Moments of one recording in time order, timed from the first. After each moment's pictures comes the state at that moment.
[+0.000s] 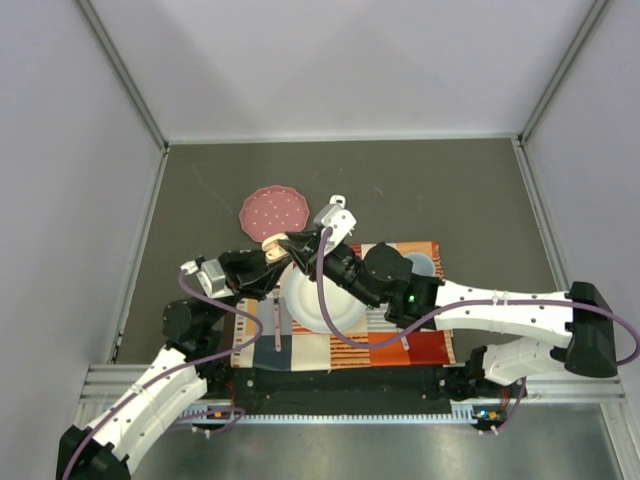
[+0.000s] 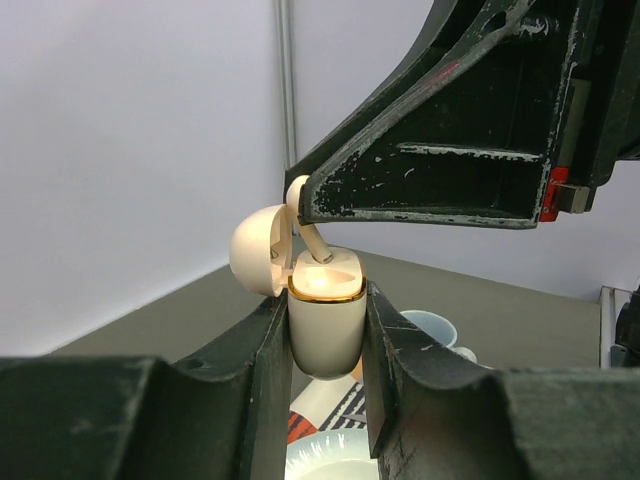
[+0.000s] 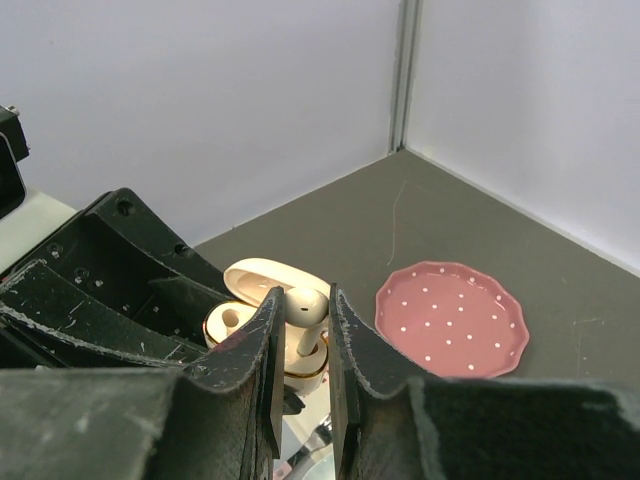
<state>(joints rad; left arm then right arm) -0.50 0.48 0.18 0.89 0.45 -0.24 1.29 1.30 1.02 0.44 0.35 -0.03</state>
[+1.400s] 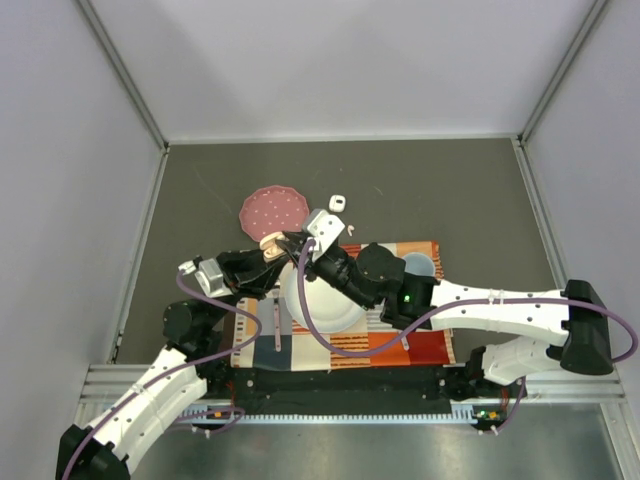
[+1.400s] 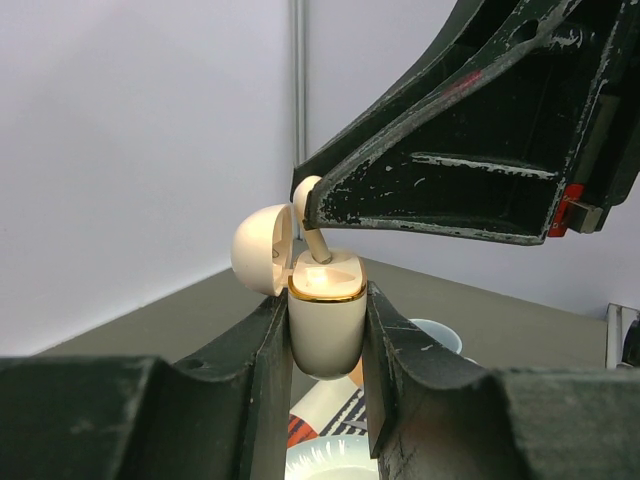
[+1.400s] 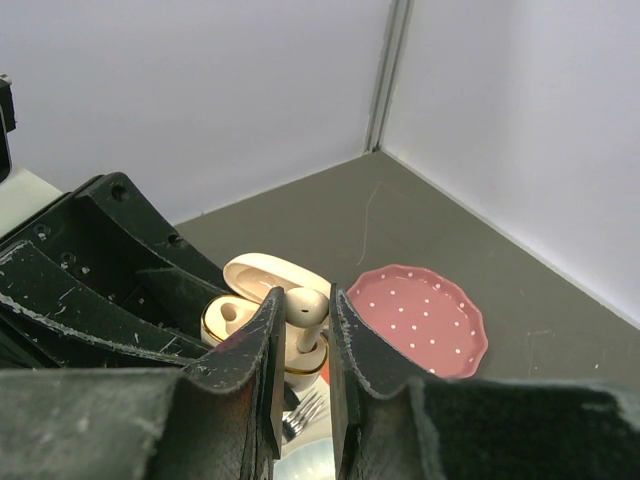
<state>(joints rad) -0.50 0.48 0.16 0.91 0.40 -0.26 1.32 1.33 1.06 0.40 0.38 -0.16</state>
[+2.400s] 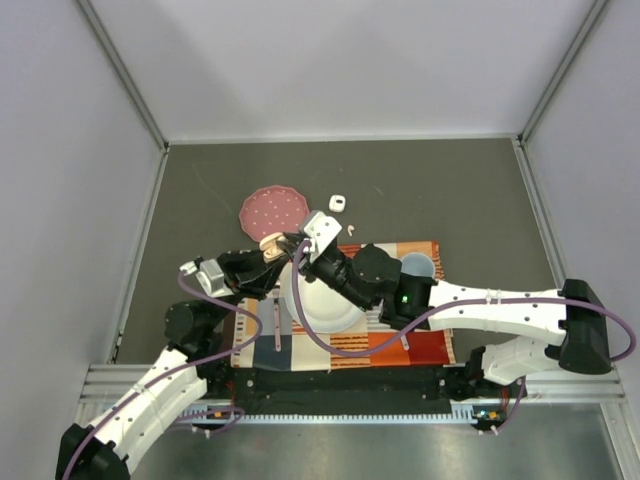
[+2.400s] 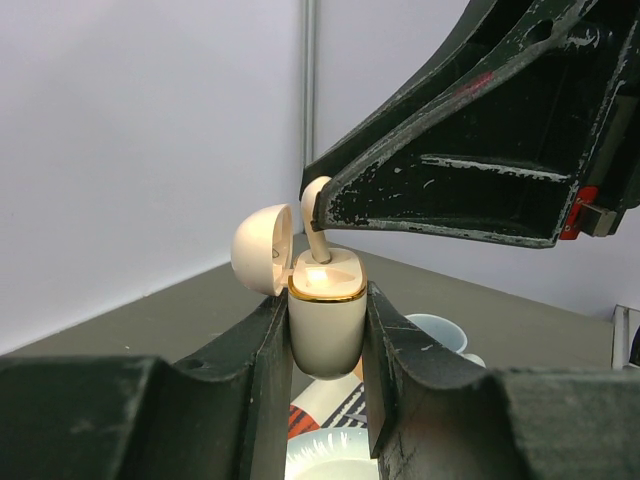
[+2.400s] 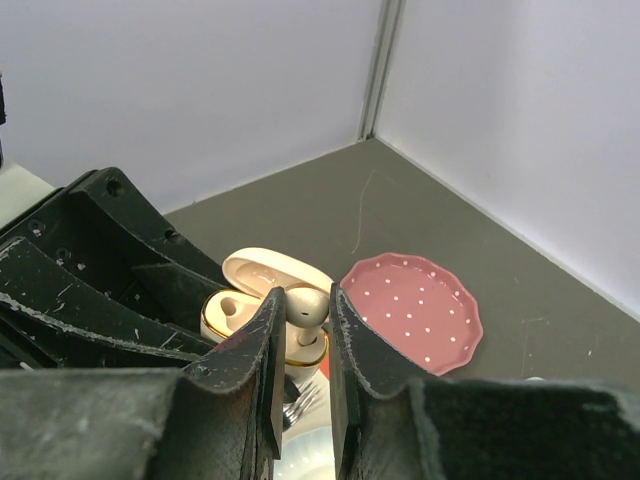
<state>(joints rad) -0.50 0.48 0.14 0.92 0.38 -0.26 1.32 1.34 1.06 0.39 0.40 -0.16</state>
